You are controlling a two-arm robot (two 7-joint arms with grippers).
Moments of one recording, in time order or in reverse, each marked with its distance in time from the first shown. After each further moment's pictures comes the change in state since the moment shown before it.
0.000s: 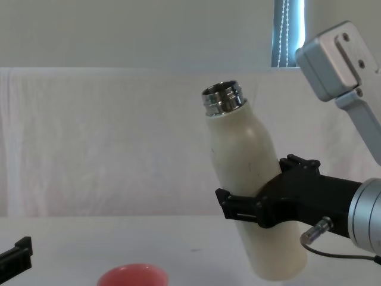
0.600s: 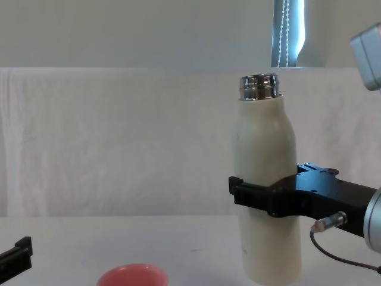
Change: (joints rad) left arm 0.000 0.000 0.000 0.000 0.000 0.000 0.000; right arm -0.027 -0.032 0.061 0.015 0.231 0.003 0.004
